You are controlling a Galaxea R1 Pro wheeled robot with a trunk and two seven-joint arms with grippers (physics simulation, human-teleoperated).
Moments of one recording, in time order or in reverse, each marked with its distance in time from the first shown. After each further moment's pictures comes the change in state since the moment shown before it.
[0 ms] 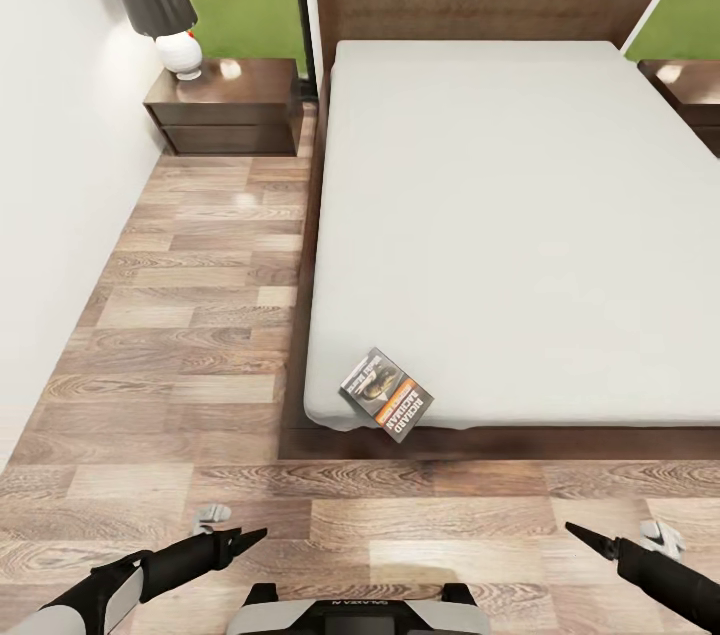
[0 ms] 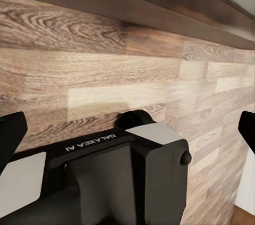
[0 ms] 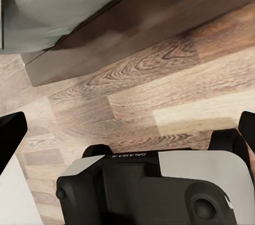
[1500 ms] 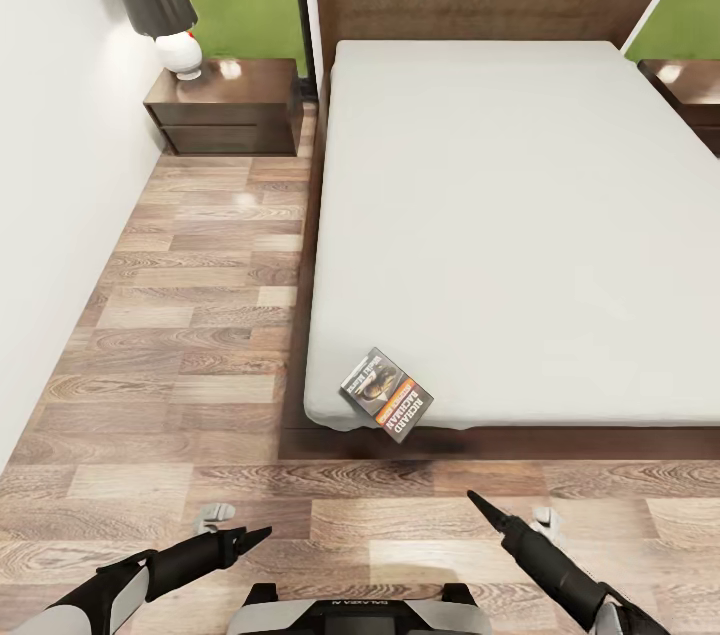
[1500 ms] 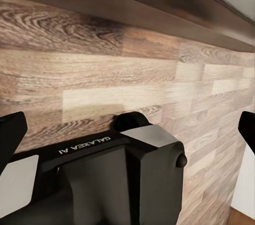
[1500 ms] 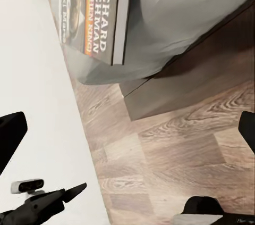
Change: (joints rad) left arm 0.000 -0.014 0.003 -0.001 0.006 0.003 0.003; right arm -0.006 0.312 0.109 0.017 -0.273 -0.156 -0.090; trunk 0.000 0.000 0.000
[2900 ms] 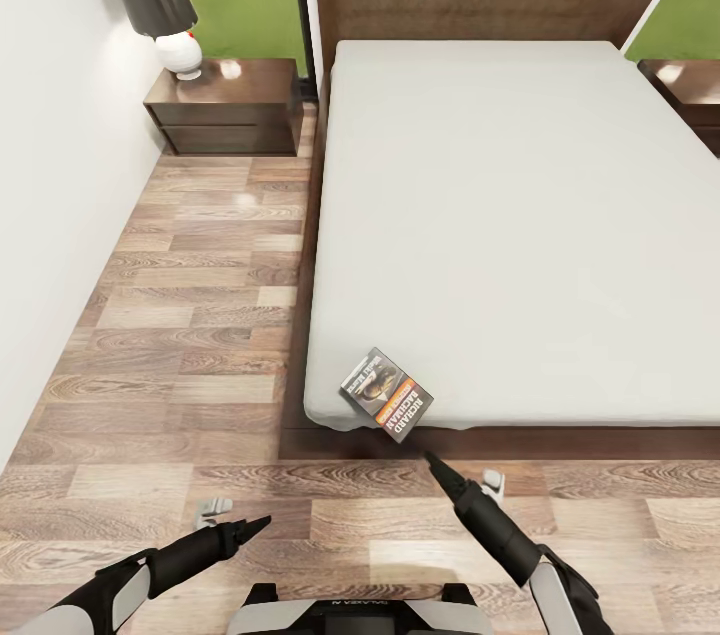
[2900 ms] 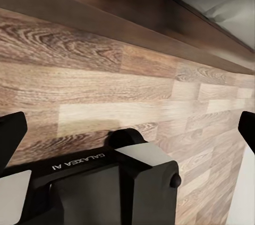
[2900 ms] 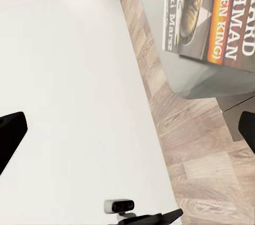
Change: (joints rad) left arm 0.000 -0.009 0.076 0.002 0.008 -0.002 0.001; right arm -0.005 0.013 0.362 -0.016 -0.459 -0.010 -0.101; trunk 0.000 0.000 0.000
